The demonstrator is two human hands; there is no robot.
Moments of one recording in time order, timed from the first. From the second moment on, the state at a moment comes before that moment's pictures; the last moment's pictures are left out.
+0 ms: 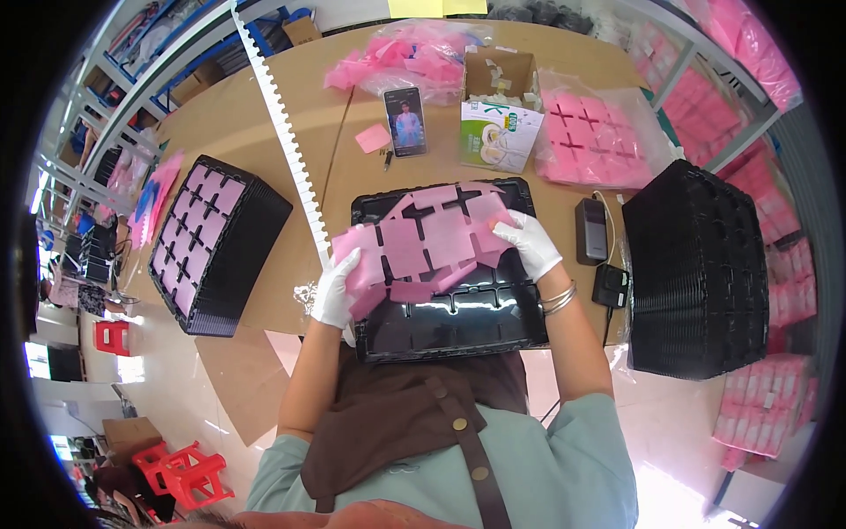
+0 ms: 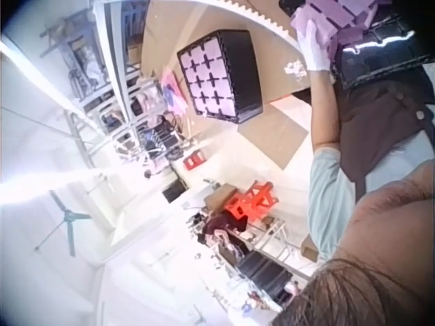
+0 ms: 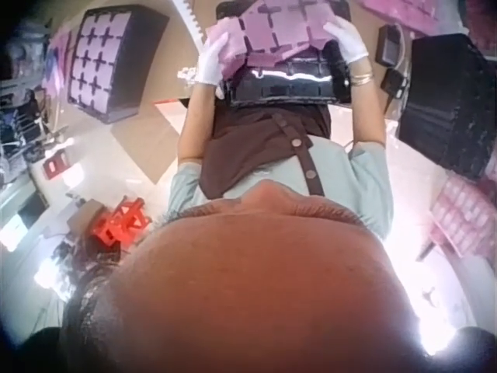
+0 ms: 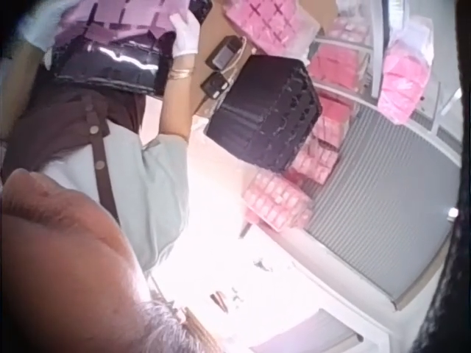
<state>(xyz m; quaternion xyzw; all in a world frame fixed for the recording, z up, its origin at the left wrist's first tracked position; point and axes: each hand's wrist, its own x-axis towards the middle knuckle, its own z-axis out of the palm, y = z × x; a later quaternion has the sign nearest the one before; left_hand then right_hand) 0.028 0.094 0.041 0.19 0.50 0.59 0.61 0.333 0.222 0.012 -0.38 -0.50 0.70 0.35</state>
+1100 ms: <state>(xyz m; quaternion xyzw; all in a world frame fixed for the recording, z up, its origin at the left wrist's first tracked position) 0.032 0.033 0.142 0.50 0.40 0.51 0.57 0.408 0.144 0.087 -0.01 -0.46 0.72 0.52</state>
